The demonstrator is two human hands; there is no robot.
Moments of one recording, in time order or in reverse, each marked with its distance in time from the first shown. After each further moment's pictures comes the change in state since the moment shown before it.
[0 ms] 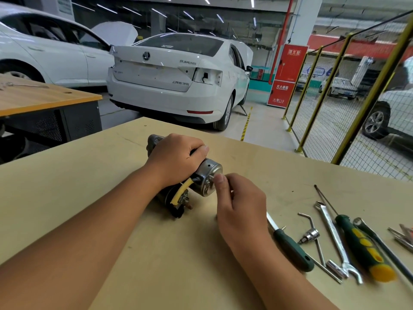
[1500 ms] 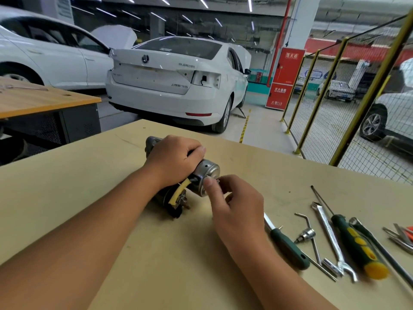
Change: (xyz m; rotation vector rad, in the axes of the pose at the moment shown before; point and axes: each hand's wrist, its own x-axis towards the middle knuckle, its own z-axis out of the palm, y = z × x) left_hand 0.000 -0.004 0.001 0.002 0.030 0.004; right_hand -0.004 0.000 -0.001 0.033 0.010 0.016
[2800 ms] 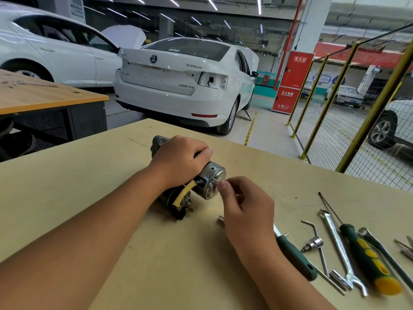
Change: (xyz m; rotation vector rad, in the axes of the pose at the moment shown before) left_hand 0.002 -0.005 0.006 0.000 -0.012 0.020; right_hand 0.007 0.011 -0.001 0.081 0.015 -0.020
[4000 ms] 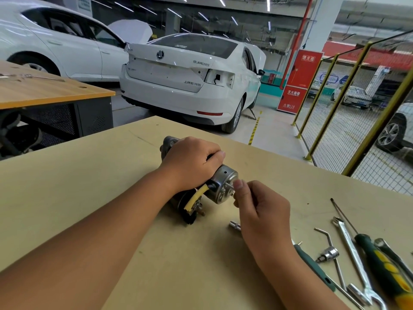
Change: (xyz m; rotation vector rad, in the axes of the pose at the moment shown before) left_hand -0.001 0.009 -0.008 0.017 -0.028 0.013; right_hand 0.009 0.004 0.000 -0.038 -0.009 -0.043
